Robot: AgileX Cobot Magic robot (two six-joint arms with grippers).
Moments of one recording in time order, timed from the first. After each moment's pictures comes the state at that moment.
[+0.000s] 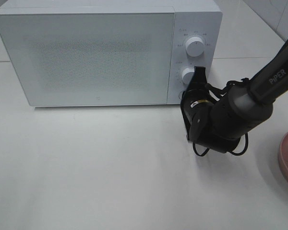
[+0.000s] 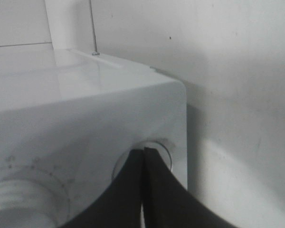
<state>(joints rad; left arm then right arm) -0.04 -0.01 -0.51 -0.16 1.08 0.07 0.59 2.15 -0.87 0.84 -0.96 1.28</state>
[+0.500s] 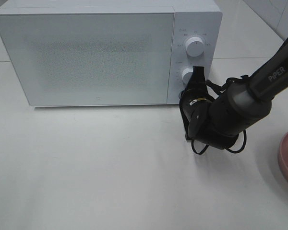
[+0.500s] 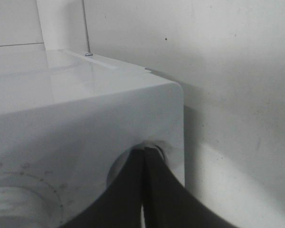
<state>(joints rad) -0.04 -0.01 -0.51 -0.16 1.08 0.07 0.58 2.15 -0.90 0.85 -0.91 1.26</state>
